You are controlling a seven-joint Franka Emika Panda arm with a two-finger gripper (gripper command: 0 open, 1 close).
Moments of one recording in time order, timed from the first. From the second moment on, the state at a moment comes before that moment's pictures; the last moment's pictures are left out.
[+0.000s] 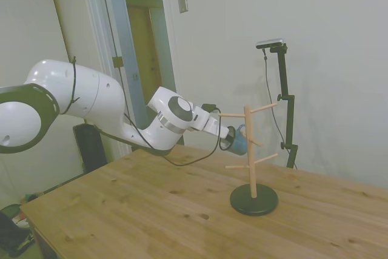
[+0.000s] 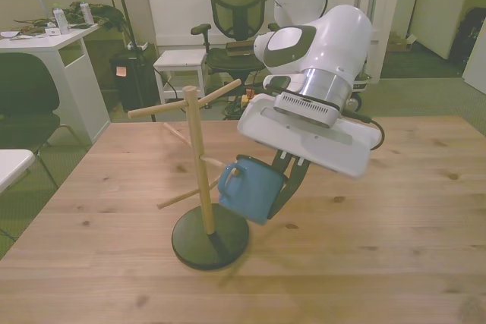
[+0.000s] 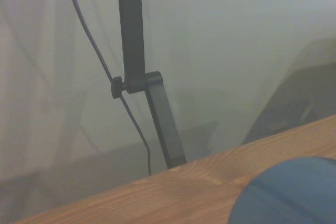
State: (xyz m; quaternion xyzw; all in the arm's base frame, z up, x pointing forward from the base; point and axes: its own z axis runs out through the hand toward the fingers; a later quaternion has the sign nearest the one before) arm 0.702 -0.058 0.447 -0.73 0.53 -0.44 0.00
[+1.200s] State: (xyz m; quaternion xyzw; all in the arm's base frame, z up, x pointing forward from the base) arm 0.617 0.135 0.491 -0.85 0.46 -0.26 0.07
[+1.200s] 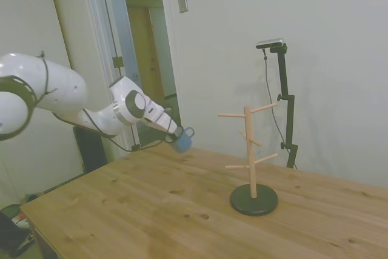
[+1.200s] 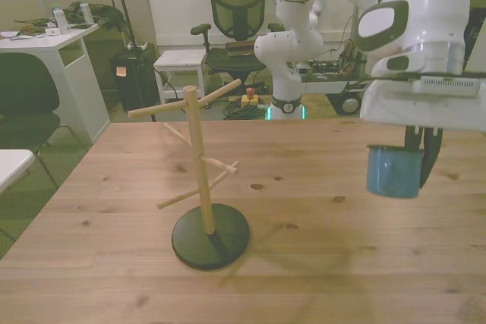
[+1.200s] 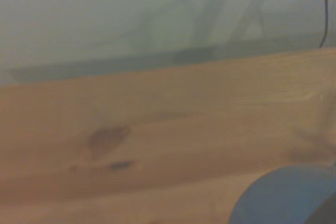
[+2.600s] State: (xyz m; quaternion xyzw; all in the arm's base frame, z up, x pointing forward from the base) arm 0.529 -0.030 0.379 -0.89 0.46 -0.06 0.03
